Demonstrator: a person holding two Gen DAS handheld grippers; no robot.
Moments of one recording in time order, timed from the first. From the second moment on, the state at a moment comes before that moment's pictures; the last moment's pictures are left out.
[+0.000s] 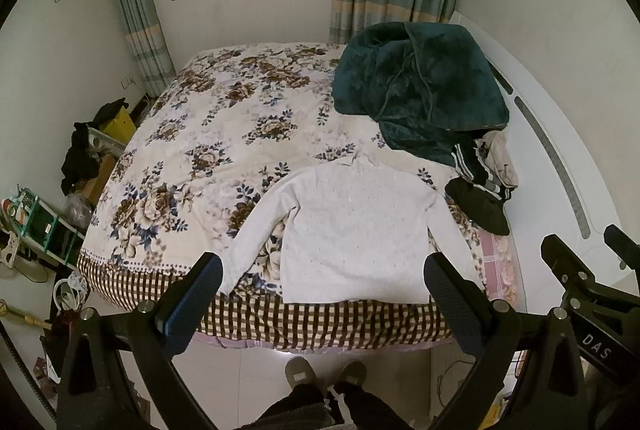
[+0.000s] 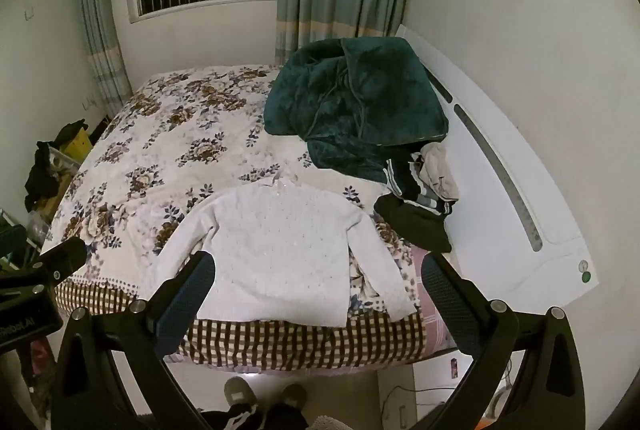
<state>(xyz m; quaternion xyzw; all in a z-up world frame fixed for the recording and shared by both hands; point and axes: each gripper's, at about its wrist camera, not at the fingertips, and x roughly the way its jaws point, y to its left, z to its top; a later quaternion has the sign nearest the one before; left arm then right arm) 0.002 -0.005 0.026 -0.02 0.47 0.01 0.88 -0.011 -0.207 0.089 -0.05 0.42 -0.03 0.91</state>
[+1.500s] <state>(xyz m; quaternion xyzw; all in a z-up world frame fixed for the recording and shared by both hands) -0.004 0.012 0.048 -0.02 0.45 0.01 0.89 -0.026 -0.202 0.112 -0.05 0.40 -0.02 0.92</state>
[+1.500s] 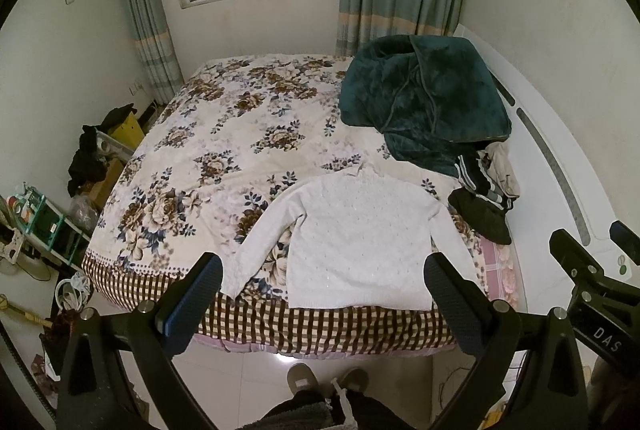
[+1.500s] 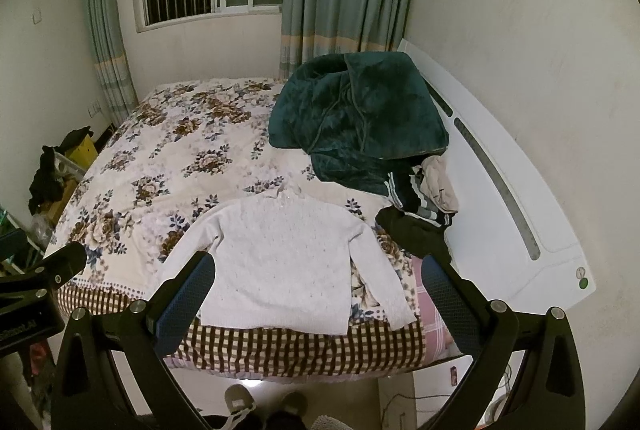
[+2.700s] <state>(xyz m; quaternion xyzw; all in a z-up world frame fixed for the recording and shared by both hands) 0.087 0.013 -0.026 0.03 0.44 0.04 0.90 0.041 -0.250 0.053 0.01 0.45 -0.10 0.89</state>
